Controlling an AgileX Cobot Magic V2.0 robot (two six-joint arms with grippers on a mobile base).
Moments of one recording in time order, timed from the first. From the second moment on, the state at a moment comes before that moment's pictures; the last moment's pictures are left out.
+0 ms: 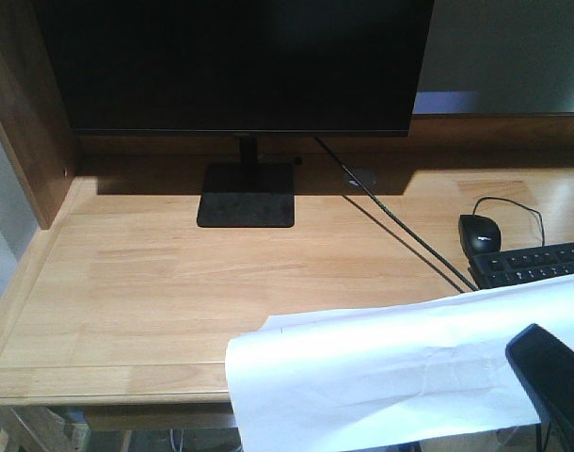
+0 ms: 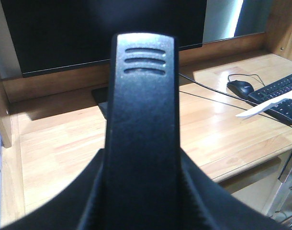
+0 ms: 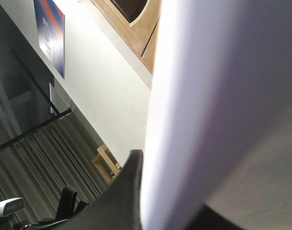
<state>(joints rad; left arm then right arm) -0.44 0.11 -0.65 0.02 0.89 -0.04 0.08 0.55 0.03 -0.73 -1.17 1.50</state>
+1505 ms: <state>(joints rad) -0.44 0.53 -0.64 0.02 0.62 -0.12 0.08 0.55 0.03 -0.73 -1.17 1.50</state>
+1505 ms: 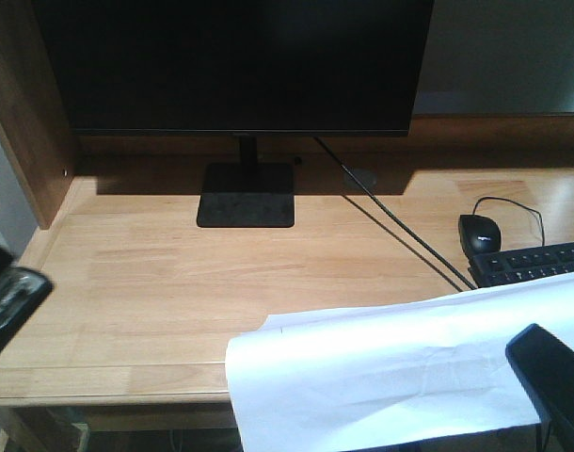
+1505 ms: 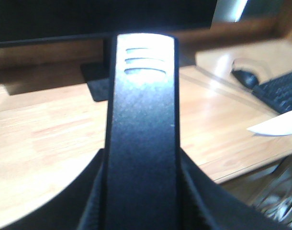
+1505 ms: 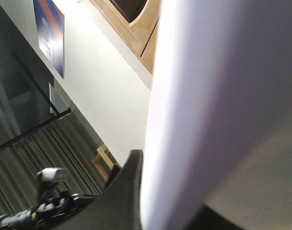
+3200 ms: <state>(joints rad) 0.10 1.84 -1.11 -1.21 0.99 1.95 0.08 0.55 0.03 -0.73 -1.17 1.50</state>
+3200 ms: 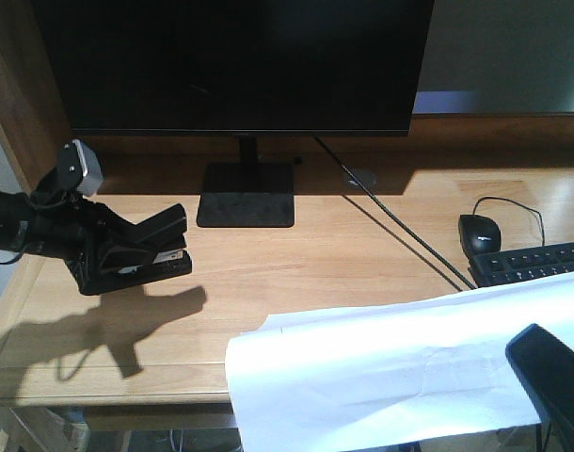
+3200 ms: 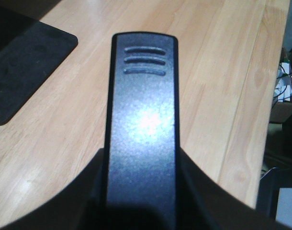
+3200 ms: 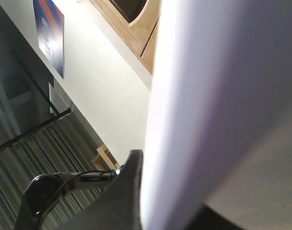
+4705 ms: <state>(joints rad) 0.00 2.18 -1.31 -1.18 0.89 2.13 0.08 0.55 0.03 -0.73 -1.17 1.50</state>
